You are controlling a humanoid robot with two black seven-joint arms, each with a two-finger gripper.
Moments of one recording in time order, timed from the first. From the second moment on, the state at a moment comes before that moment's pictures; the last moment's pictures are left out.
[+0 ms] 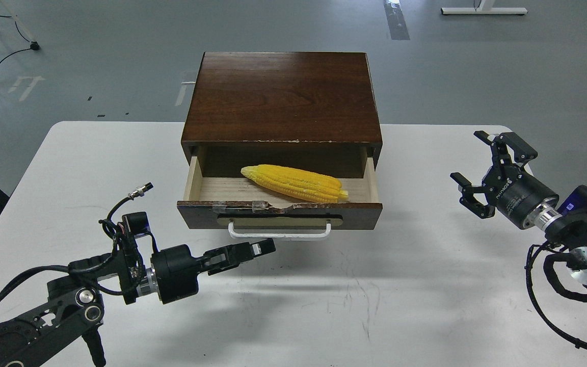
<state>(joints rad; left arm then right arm) -0.21 0.52 -0.80 -1.50 1.44 -0.40 -0.49 0.65 -0.74 0.23 1.06 0.04 0.33 0.49</state>
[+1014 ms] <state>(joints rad) -0.23 0.50 -0.84 -1.42 1.44 -0.40 -0.49 0.62 -0.74 0.23 1.07 0.04 0.33 0.49</state>
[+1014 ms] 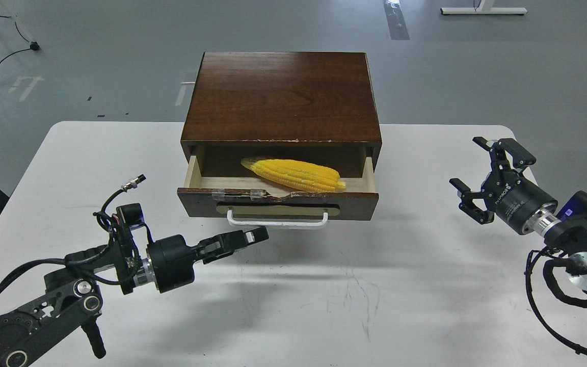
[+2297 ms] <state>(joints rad) -0.36 0.44 -0.83 -1.24 1.40 -0.41 -0.49 0.60 -0.74 0.23 1.07 0.04 0.33 0.49</state>
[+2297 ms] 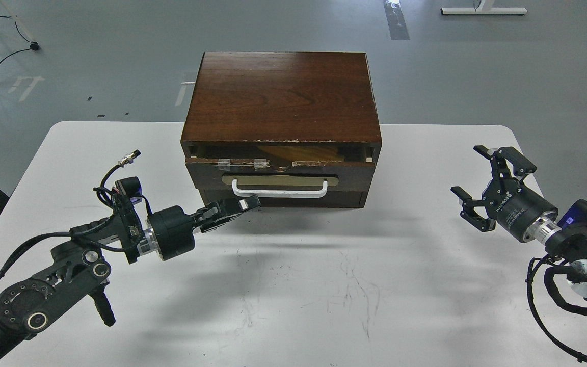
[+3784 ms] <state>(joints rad) -0.46 0.42 -0.82 -1.15 1.36 -0.45 -0.49 0.59 -0.74 0.23 1.07 0.04 0.33 0.49</state>
